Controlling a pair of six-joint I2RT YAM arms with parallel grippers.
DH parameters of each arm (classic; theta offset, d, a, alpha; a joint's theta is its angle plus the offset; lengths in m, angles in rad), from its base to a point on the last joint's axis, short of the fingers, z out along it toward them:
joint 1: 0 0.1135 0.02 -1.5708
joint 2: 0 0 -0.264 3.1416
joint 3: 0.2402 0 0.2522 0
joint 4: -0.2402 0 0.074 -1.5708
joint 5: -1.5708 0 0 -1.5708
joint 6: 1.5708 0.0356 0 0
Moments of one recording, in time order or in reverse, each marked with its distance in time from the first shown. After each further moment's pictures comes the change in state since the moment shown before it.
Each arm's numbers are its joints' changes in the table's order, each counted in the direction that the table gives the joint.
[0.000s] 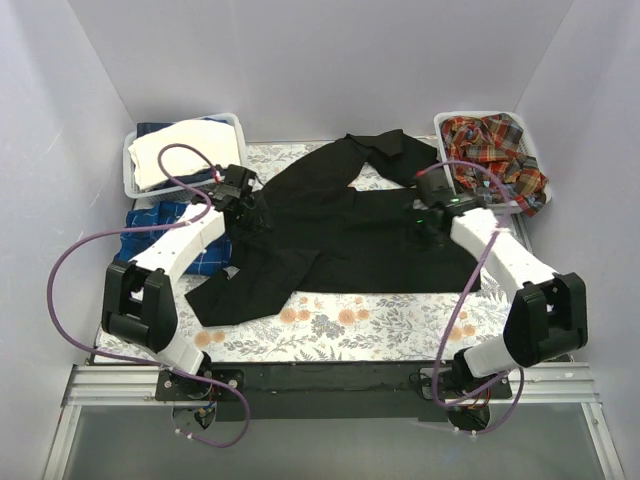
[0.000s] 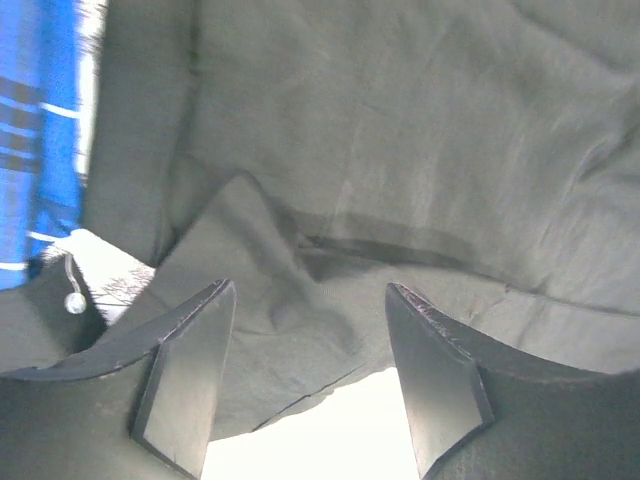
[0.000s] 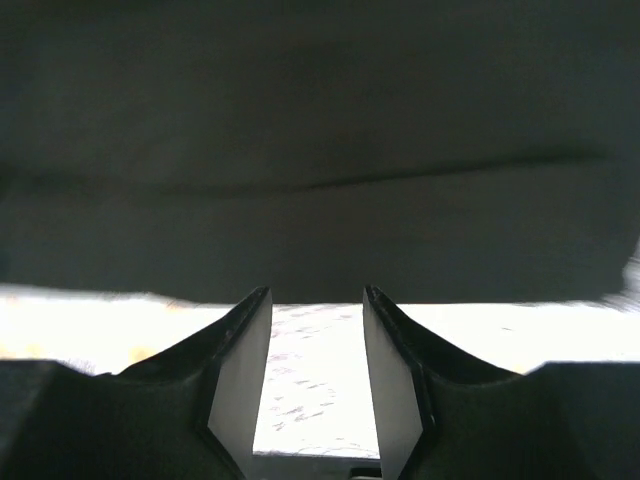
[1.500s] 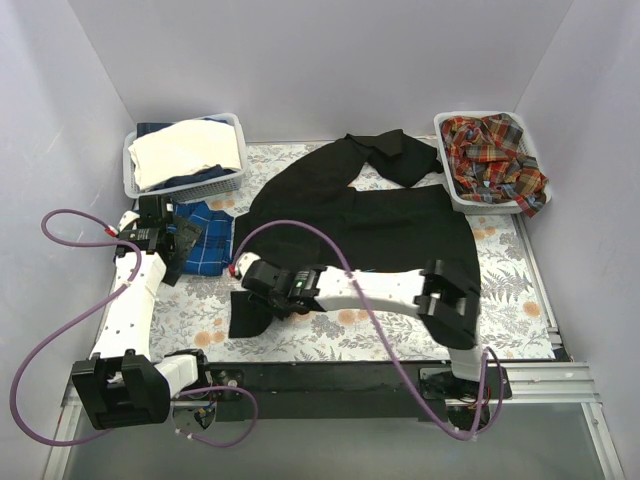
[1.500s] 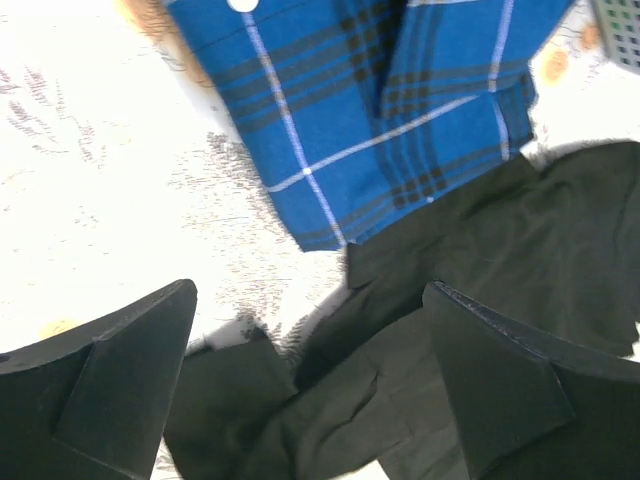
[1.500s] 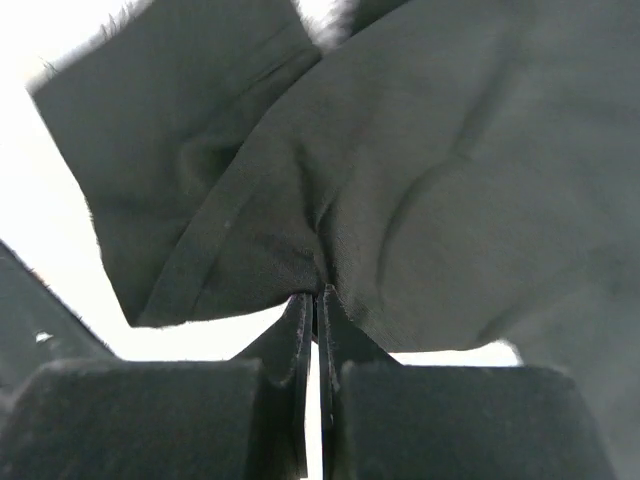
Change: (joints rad) left arm 0.462 -0.449 -0.228 -0.208 0.133 -0.346; right arm 1.079 0.545 0.353 0.288 -0.170 -0.180
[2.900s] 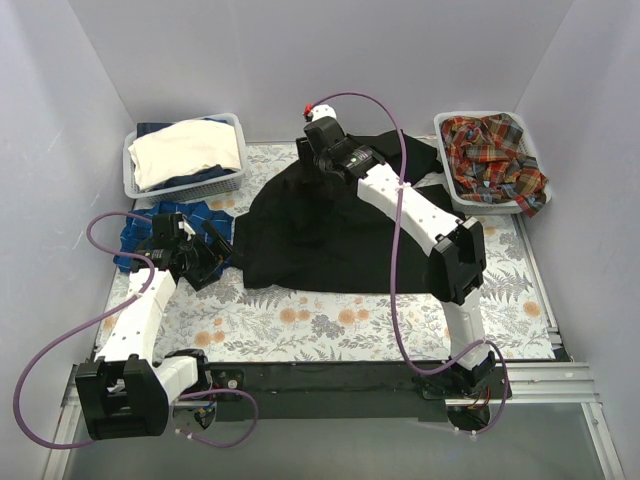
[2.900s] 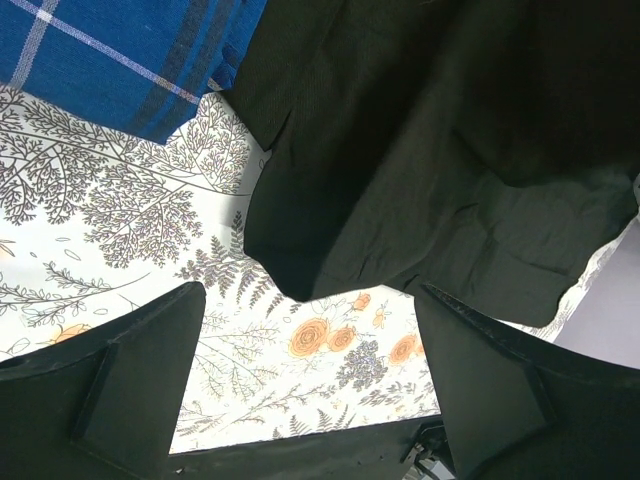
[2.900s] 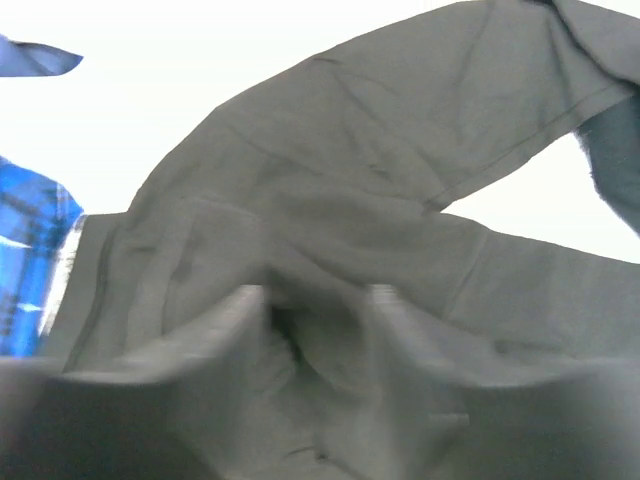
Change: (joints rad) left arm -0.042 -0.058 -0.227 0.251 -0.531 0.320; right arm -0.574 0.074 0.550 -0.057 -0.093 0.096
